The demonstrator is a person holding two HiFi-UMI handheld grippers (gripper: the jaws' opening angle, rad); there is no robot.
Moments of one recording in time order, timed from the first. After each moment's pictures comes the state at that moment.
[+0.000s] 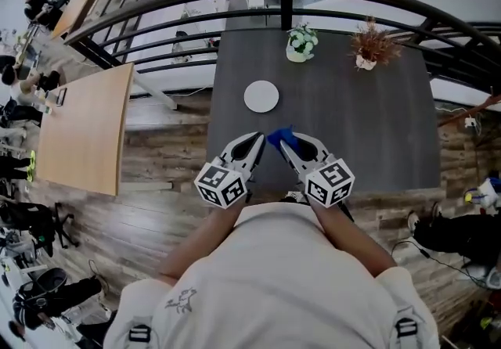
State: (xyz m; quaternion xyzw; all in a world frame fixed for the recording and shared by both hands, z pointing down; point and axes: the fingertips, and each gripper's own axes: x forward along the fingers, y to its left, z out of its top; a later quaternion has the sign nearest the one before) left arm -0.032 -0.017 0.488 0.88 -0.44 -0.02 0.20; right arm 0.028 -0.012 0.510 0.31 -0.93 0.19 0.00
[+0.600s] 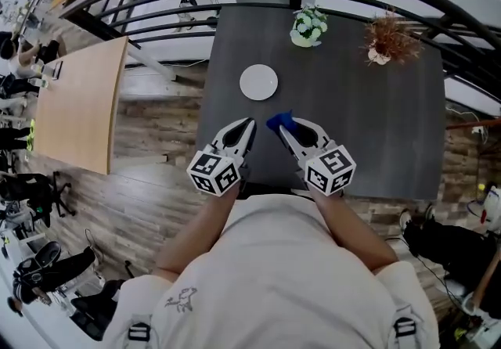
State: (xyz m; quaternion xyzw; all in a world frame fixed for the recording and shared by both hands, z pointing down) left arm -0.042 -0.058 0.516 0.83 -0.50 0.00 0.24; right arm 0.039 -0.059 0.527 0.28 -0.93 0.22 0.03
